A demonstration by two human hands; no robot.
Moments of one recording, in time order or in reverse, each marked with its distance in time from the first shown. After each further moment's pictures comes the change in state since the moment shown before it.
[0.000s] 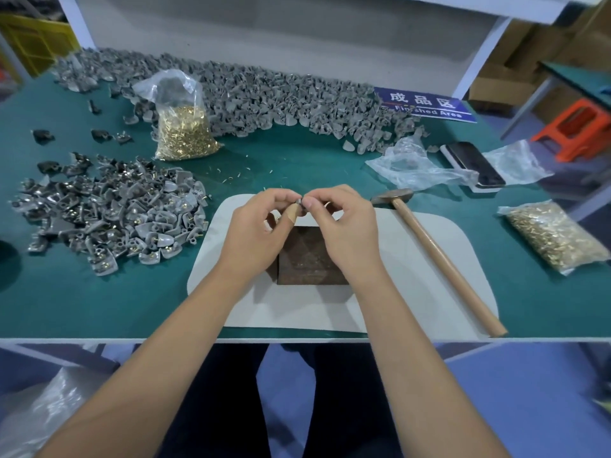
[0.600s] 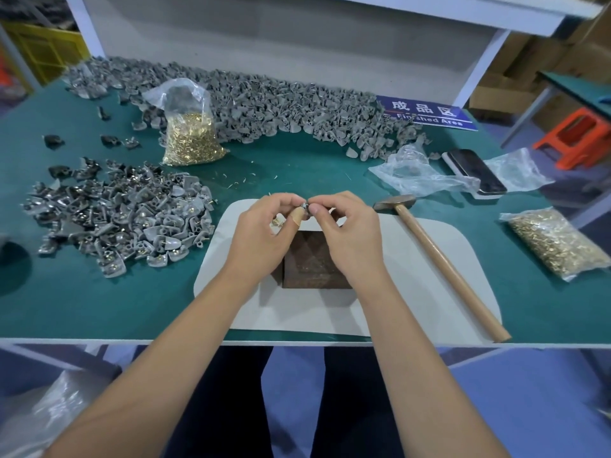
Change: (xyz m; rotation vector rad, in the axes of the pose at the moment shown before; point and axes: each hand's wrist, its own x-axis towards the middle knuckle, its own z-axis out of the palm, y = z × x) left_hand 0.002 0.000 0.001 -0.021 0.024 0.011; right_hand 0.000 0.000 -0.001 -0.049 -0.013 -0.011
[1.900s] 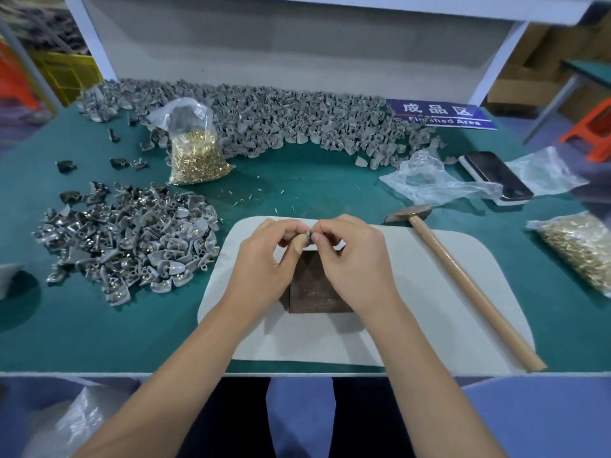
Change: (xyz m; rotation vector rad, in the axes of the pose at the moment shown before) left_hand -0.010 -0.003 -0.005 0.136 -0.012 0.038; right_hand -0.004 0.000 0.001 -0.185 -0.044 -0.146
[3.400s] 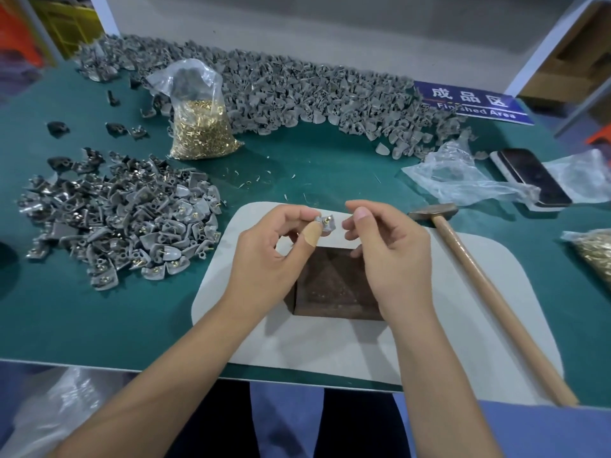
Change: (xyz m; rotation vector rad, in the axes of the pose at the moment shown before) left_hand 0.002 0.016 0.000 -0.295 0.059 -0.183; right_hand 0.004 0.004 -0.004 0.434 0.143 0.377
